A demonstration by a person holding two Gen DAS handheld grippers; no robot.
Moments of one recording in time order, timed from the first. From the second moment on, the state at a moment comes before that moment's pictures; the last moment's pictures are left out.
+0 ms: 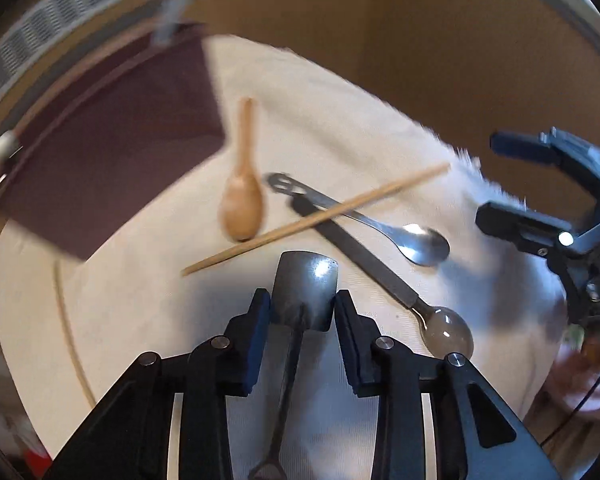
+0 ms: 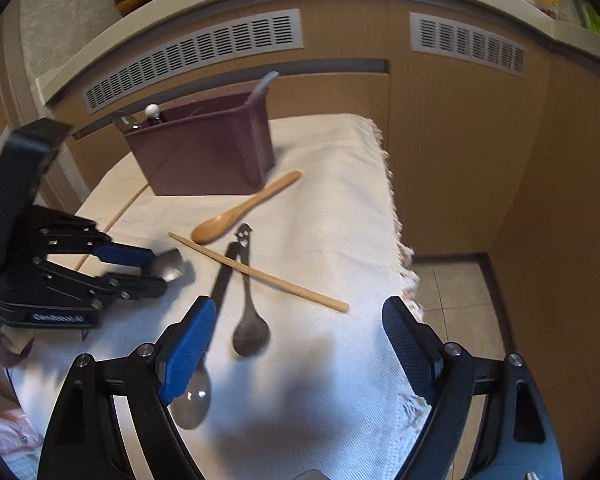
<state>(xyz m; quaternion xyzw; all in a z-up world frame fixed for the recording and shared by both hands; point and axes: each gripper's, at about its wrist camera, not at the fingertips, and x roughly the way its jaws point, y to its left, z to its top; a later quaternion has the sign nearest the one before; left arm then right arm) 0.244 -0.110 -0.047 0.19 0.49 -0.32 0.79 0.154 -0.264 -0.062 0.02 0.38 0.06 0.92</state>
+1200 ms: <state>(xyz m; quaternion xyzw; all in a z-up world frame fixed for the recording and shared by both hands) 0.206 0.061 -0.004 -0.12 0.33 -0.14 0.93 0.279 -0.216 -0.072 -0.01 0.46 0.01 0.89</state>
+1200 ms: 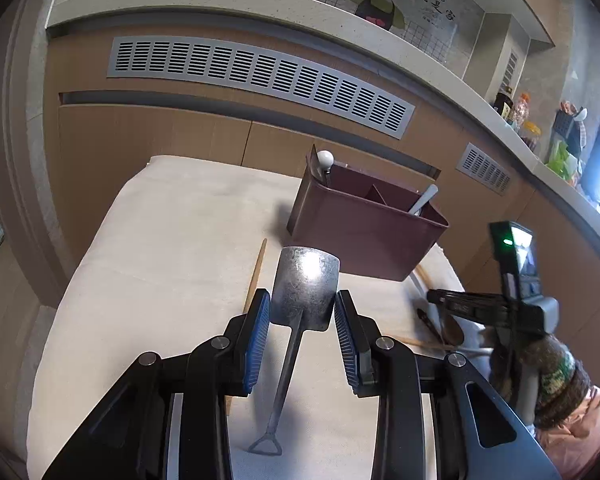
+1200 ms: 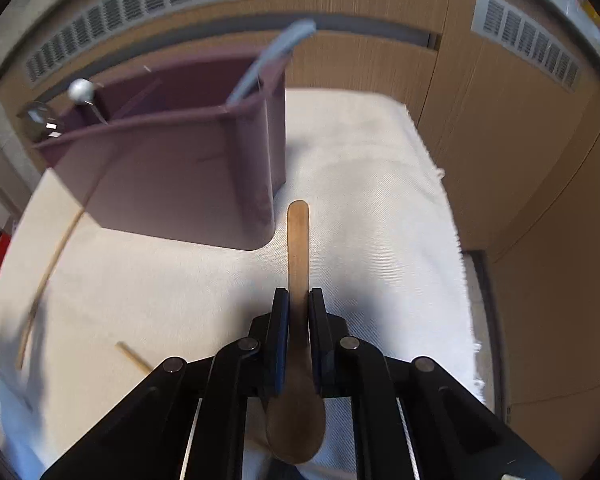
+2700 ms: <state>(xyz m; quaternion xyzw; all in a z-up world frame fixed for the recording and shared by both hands) 0.281 0.006 -0.066 0.01 0.53 -0.26 0.81 0.207 -0.244 -0.063 0.04 0.43 0.08 0.90</state>
